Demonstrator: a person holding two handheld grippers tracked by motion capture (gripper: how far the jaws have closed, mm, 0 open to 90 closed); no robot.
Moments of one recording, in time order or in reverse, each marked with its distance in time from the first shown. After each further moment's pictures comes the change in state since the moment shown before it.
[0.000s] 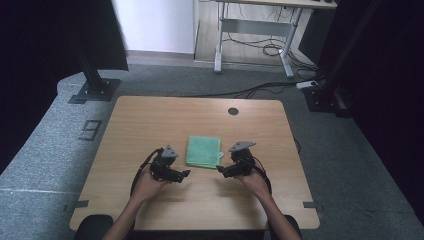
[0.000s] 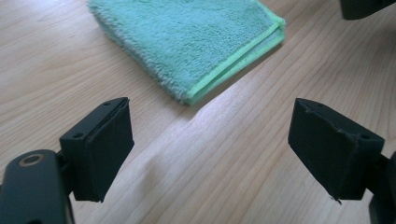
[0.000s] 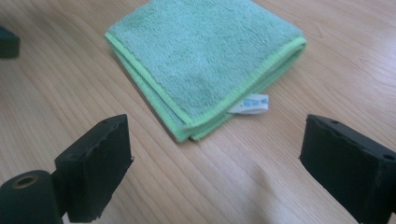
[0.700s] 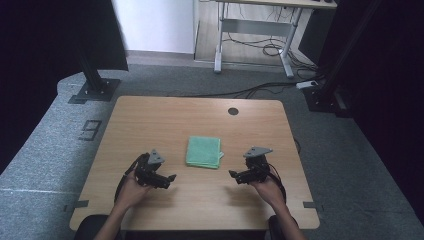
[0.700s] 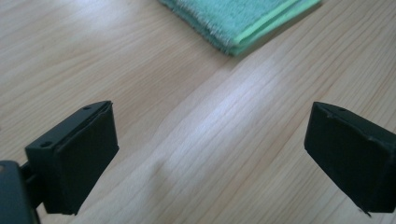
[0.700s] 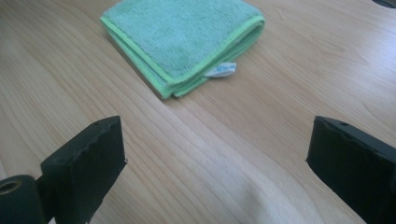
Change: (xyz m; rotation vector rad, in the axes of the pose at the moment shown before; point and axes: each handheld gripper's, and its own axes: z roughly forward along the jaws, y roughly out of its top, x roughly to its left) left arm 0.010 -0.031 -0.029 0.033 0.121 0.022; right arm -0.006 -0.026 -0.043 -0.024 -0.051 0.023
